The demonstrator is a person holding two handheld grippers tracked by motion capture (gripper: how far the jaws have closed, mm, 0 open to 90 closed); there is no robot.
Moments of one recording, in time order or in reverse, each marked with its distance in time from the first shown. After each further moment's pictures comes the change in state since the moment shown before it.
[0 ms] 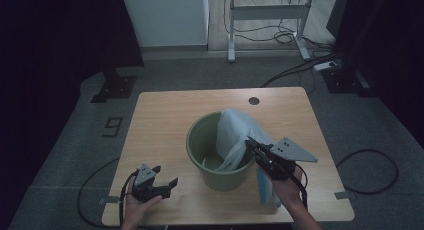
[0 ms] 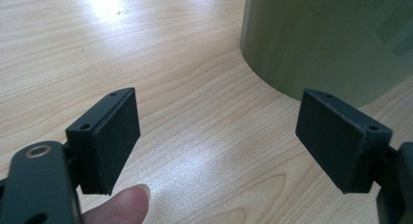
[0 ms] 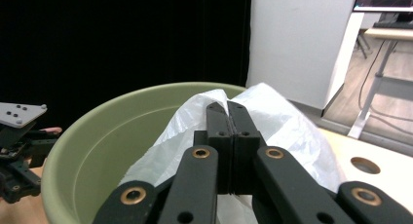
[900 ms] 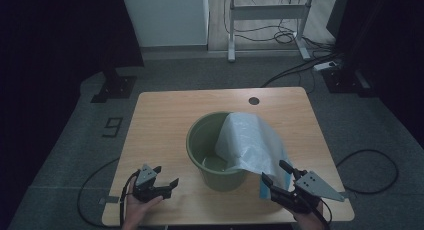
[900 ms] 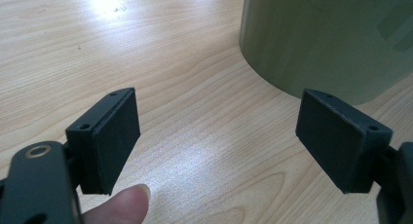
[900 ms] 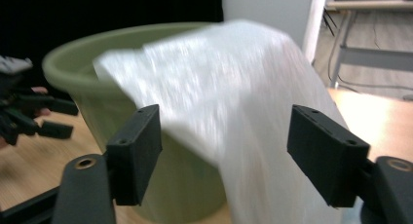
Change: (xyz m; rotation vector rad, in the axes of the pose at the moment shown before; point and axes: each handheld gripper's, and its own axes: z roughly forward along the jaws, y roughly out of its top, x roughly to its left) left arm -0.002 -0.001 0.002 0.007 -0.001 0.001; right arm -0.001 -0.066 -0.070 0.033 -0.115 0.058
